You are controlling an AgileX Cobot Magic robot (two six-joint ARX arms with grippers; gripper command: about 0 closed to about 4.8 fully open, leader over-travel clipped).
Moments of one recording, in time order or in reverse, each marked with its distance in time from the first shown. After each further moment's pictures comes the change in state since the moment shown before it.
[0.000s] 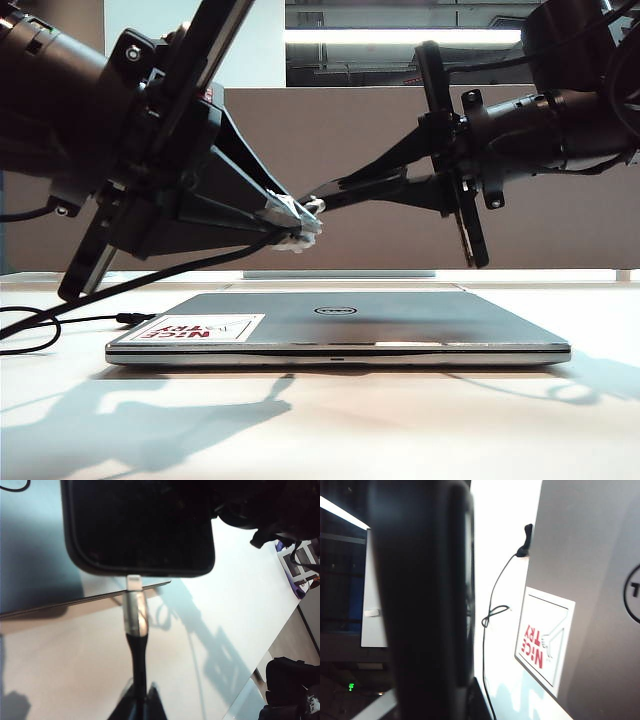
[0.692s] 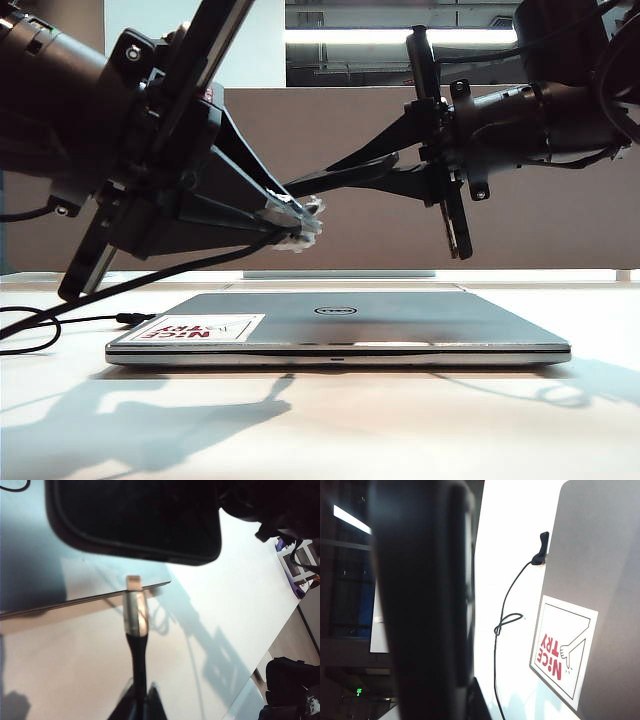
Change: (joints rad) left arm 0.000 0.000 0.000 0.000 0.000 0.000; right arm 0.028 0.005 0.000 0.075 0.040 0.068
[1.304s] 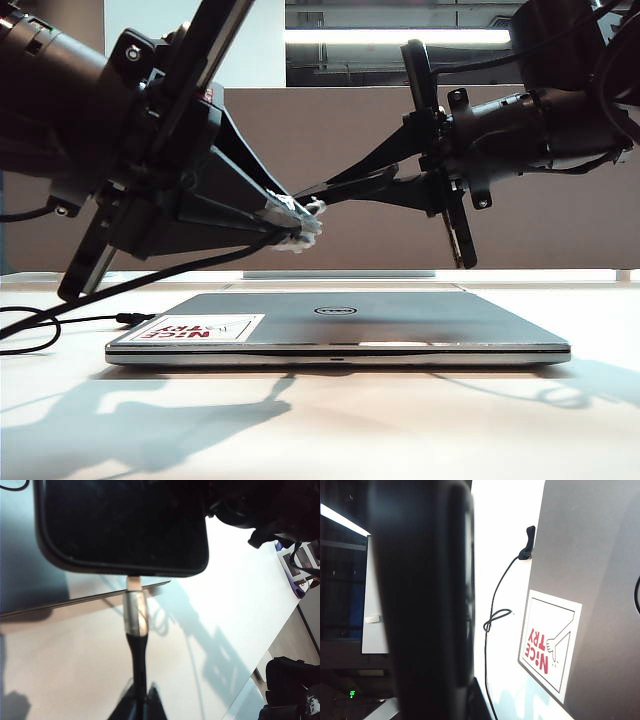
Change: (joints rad) left arm 0.000 0.000 0.000 0.000 0.000 0.000; right arm 0.009 0.001 0.000 -0.056 0.012 -0.032
